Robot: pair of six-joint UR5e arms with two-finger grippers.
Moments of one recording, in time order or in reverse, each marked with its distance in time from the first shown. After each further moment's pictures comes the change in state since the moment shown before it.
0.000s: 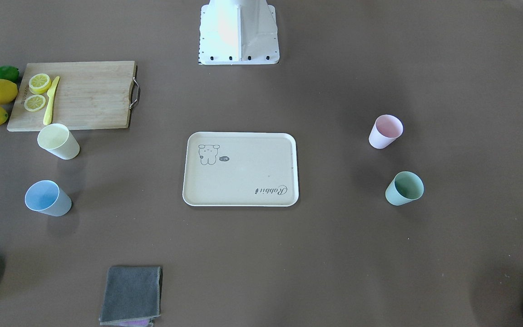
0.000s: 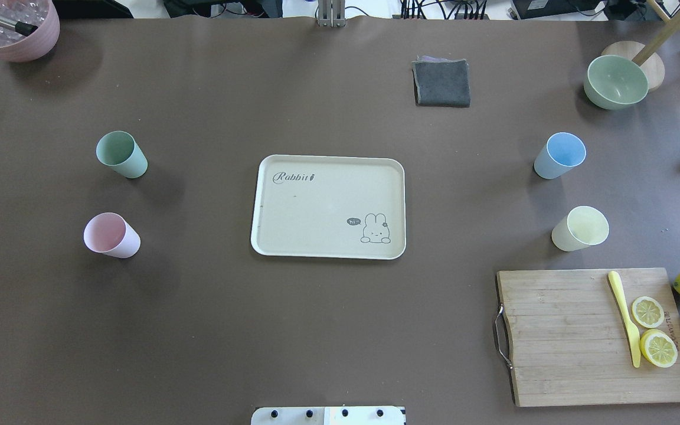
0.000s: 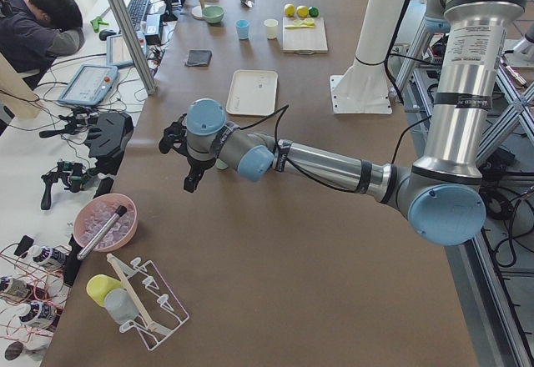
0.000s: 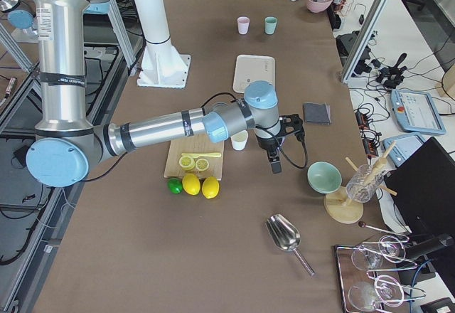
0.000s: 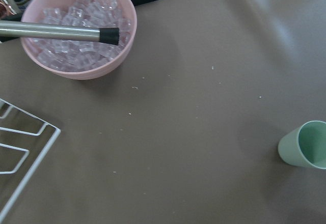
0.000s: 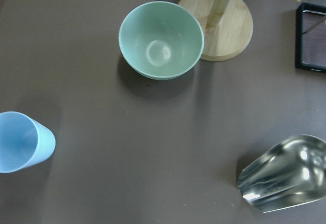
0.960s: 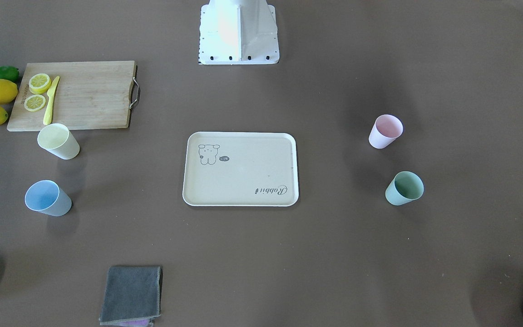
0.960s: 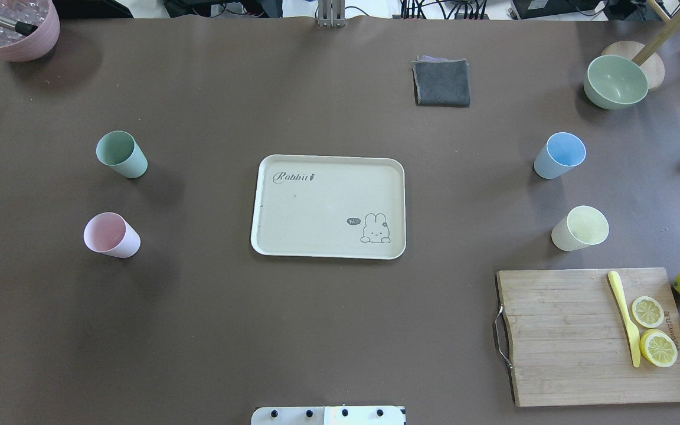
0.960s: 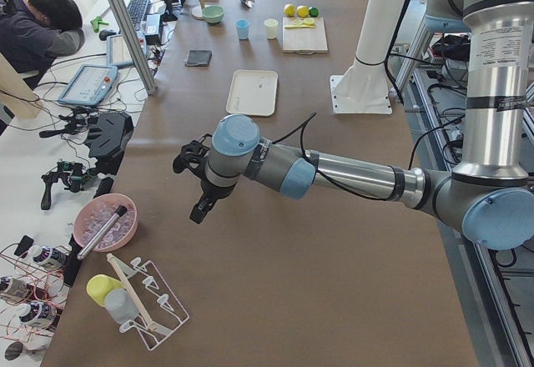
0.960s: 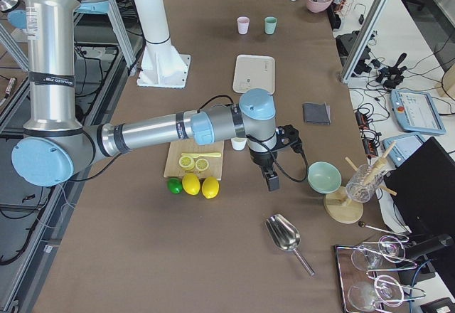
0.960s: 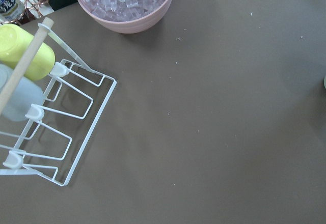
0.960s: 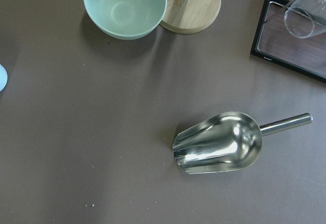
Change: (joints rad) left arm -0.215 0.130 -0.069 0.071 0.080 0.438; right arm 0.193 -0.058 0.013 -0.162 0.006 -0.454
